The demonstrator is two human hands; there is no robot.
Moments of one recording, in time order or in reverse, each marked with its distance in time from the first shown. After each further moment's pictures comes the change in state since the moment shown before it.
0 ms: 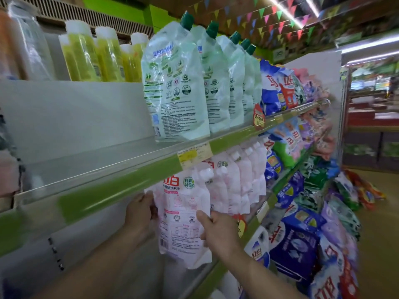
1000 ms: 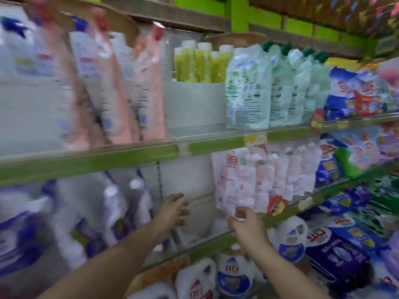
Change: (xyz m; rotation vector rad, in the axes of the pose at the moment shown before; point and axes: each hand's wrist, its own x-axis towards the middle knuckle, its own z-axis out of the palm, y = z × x) left_hand -0.229 0.043 -0.115 0.050 0.072 -0.178; right_hand -0.167 -0.040 -0.011 -0.011 -0.271 -0.006
